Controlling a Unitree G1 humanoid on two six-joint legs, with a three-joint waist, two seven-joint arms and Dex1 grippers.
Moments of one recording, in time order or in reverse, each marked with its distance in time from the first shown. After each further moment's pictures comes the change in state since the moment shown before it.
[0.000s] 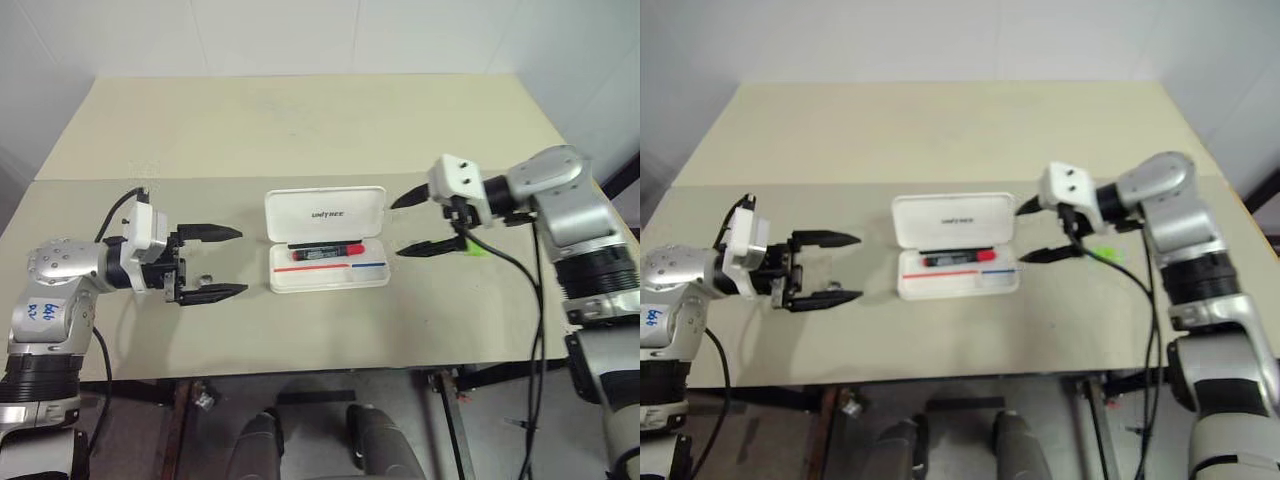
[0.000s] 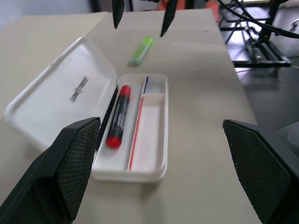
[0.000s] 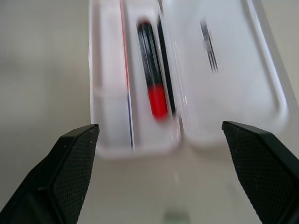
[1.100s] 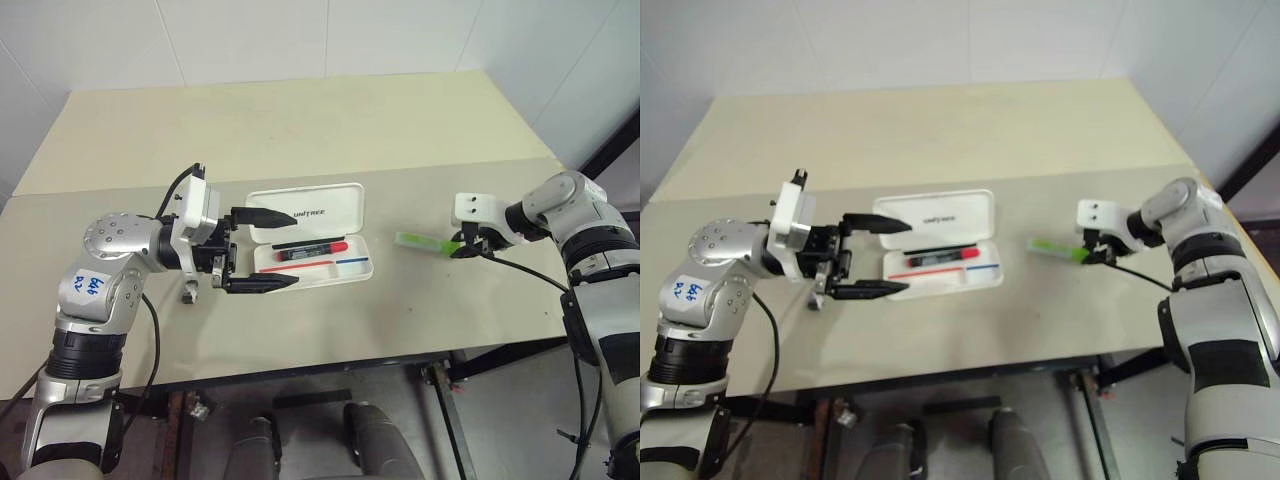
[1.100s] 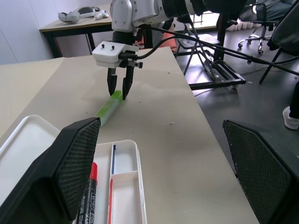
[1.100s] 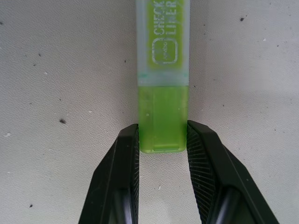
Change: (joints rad) left arm -0.141 -0.102 -0.091 -0.120 -0.032 0.148 0.070; right arm -0.236 0.090 0.114 0.778 -0.429 -0.320 -0.219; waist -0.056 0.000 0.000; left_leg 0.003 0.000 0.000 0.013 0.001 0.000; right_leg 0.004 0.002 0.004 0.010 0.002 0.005
